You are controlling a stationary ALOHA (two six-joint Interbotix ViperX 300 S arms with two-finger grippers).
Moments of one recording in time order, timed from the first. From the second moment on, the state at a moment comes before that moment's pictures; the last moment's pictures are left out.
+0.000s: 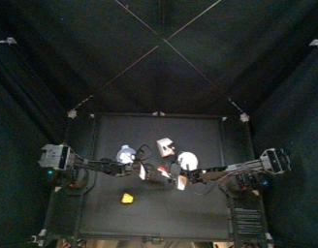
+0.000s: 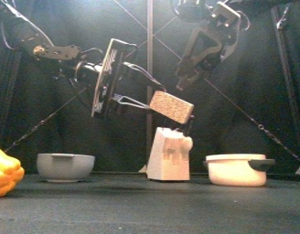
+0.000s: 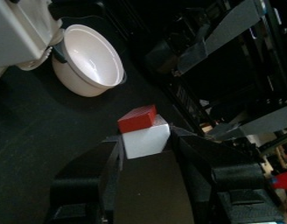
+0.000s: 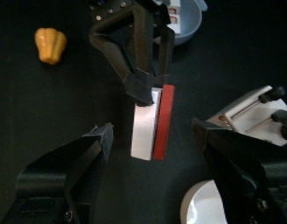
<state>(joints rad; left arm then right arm) 0.00 -0.01 0.83 -0.18 -0.61 -0.69 0.15 -0.31 0.65 -0.72 0.38 0.82</state>
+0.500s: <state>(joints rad) 0.01 -0.19 1.10 0.16 -0.74 -0.44 0.04 -0.51 0.93 -0.59 -0.19 0.82</state>
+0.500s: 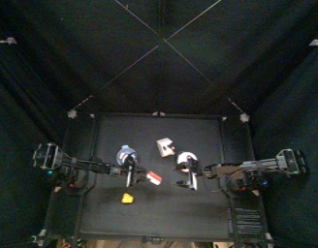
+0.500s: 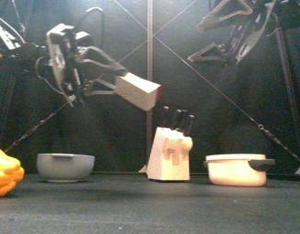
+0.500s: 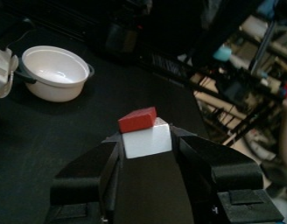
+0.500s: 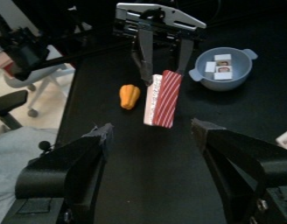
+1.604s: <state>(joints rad) -0.10 -0.14 1.31 -0.05 -0.63 0.07 0.05 -0.47 0.97 -0.56 -0.29 0.81</state>
